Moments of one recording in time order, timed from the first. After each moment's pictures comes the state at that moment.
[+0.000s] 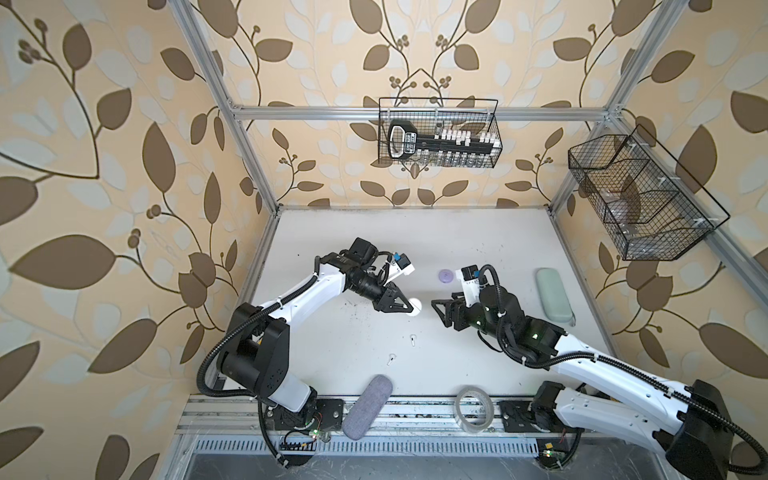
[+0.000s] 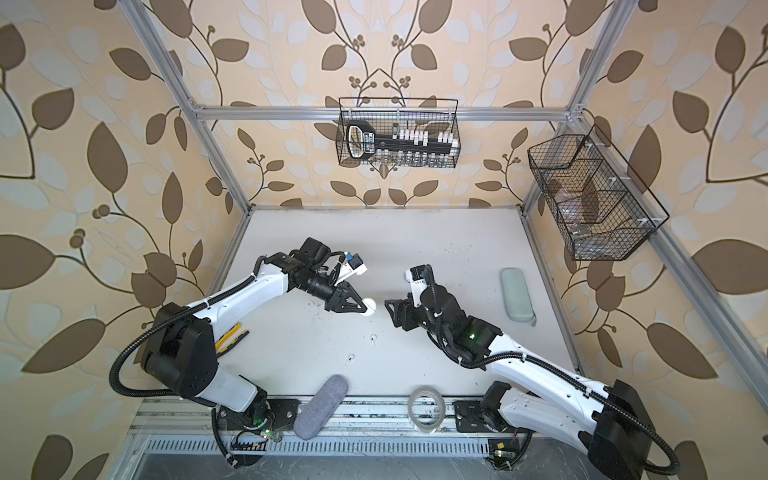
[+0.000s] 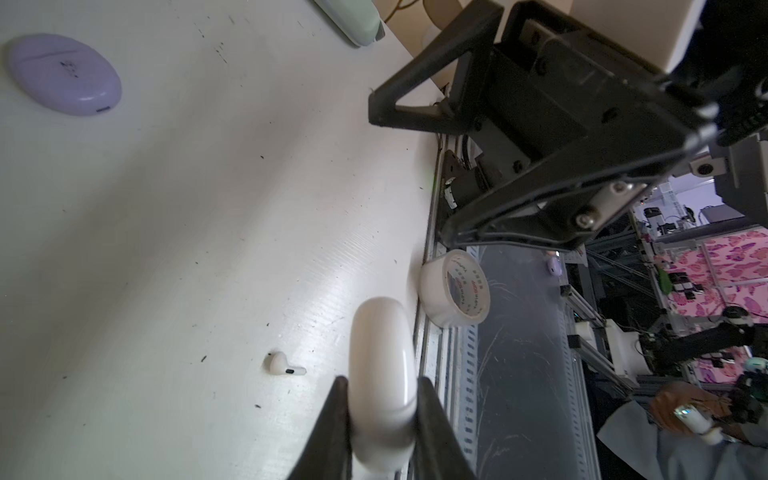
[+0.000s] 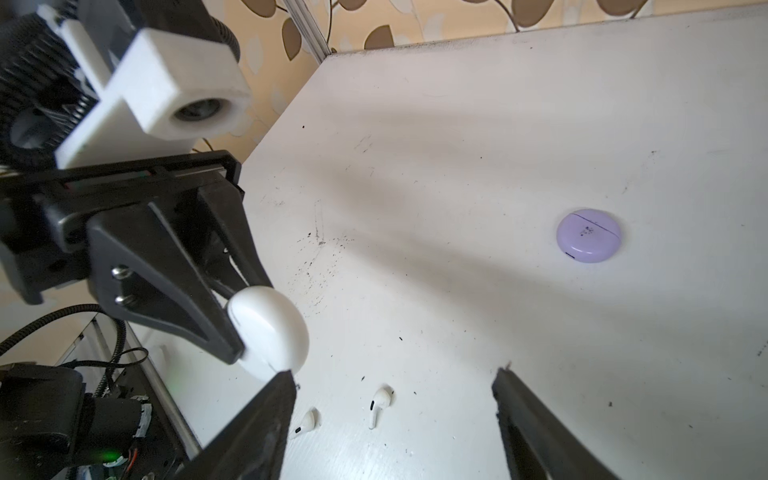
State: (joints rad) left arm -0.43 1.51 1.08 -0.70 1.01 0.31; right arm 0.80 0.98 0.63 -0.14 0.10 0.47
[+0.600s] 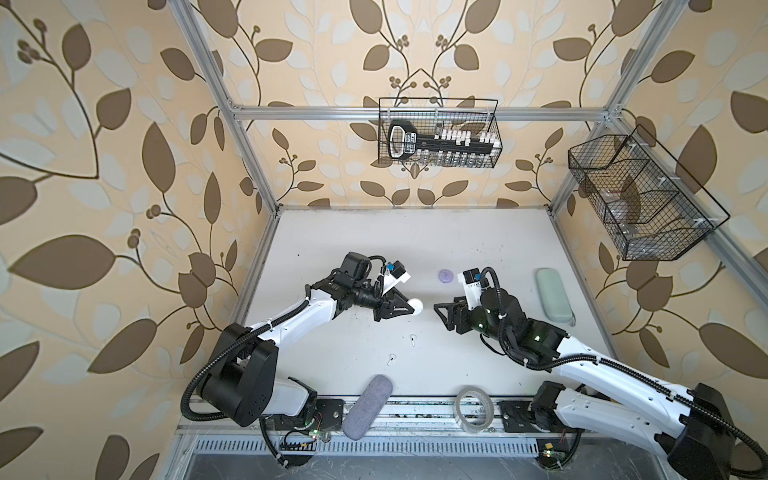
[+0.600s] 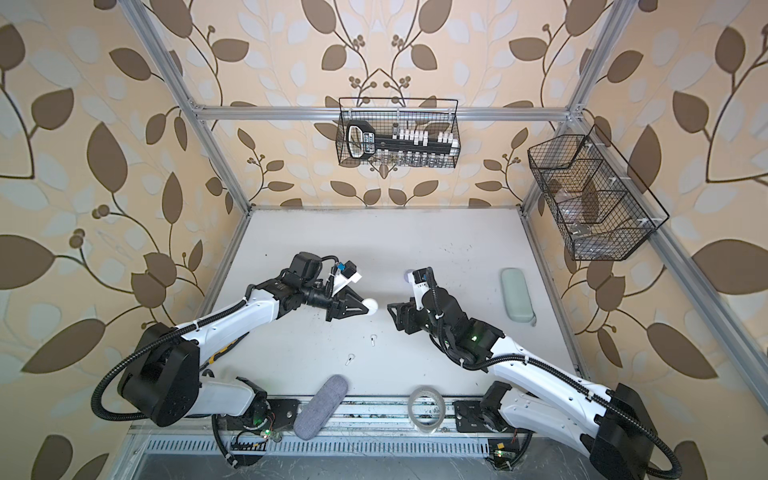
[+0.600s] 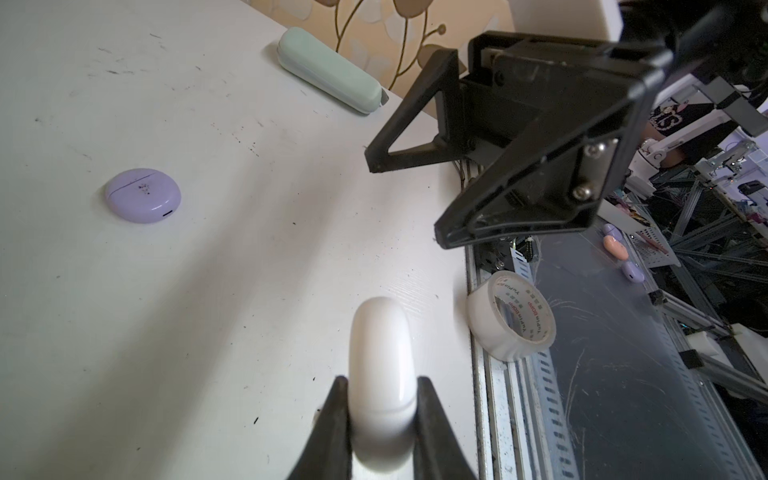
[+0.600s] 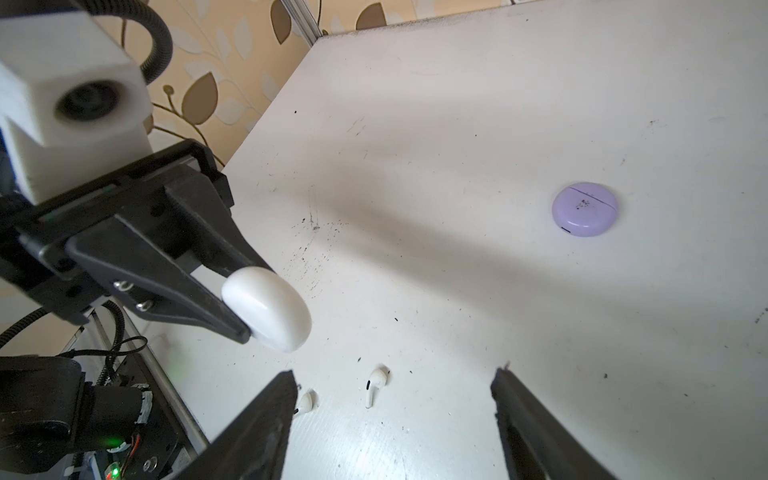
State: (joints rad) left arm -0.44 1.38 0.77 -0.18 1.01 0.27; right arm 0.79 0.97 0.61 -0.18 0.09 0.49
